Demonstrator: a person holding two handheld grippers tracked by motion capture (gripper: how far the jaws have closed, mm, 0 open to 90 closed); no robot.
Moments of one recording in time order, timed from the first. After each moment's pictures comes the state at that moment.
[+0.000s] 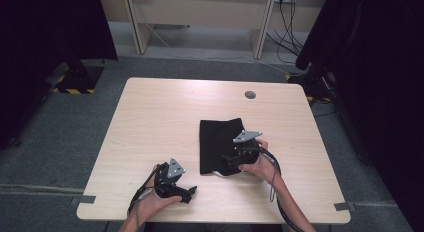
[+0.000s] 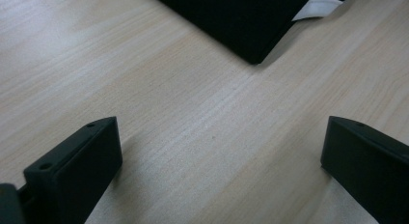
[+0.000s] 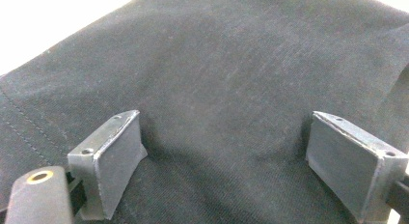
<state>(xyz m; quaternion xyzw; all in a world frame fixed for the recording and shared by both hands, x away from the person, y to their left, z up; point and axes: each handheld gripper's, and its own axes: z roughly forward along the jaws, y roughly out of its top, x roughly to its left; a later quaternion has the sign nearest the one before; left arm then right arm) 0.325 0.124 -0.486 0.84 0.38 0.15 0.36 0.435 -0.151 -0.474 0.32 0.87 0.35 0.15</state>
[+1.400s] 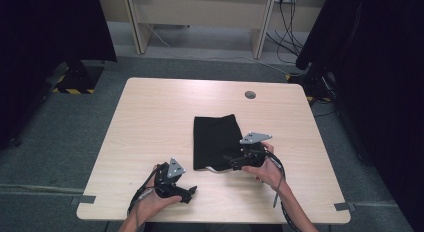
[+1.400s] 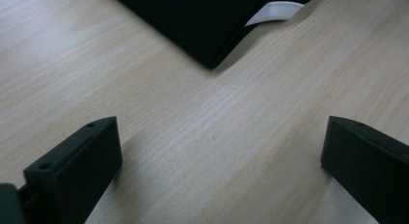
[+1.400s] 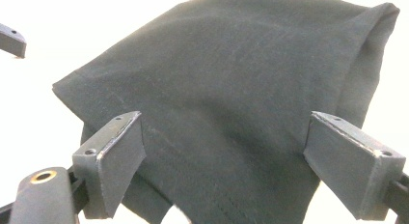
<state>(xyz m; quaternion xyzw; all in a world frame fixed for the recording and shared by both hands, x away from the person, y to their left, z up) 0.325 0.124 -0.486 0.84 0.38 0.15 0.36 0.415 -0.166 -0.461 0.33 0.84 0.41 0.13</state>
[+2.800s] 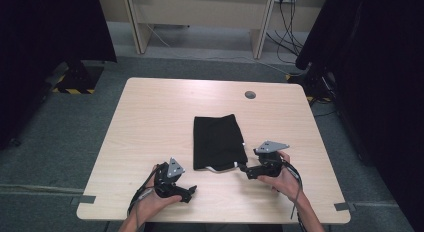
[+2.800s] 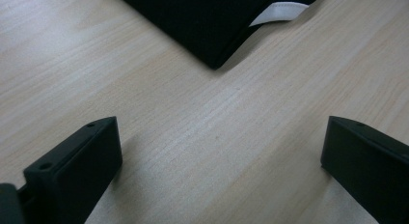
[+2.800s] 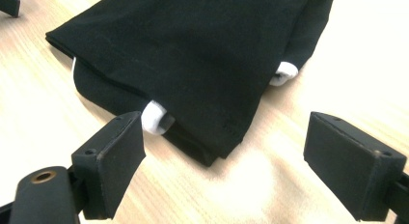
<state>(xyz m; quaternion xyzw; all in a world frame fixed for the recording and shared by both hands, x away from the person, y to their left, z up) 0.325 0.124 -0.485 0.84 0.38 0.15 0.36 0.389 -0.209 -0.464 0.35 0.84 0.39 0.14</state>
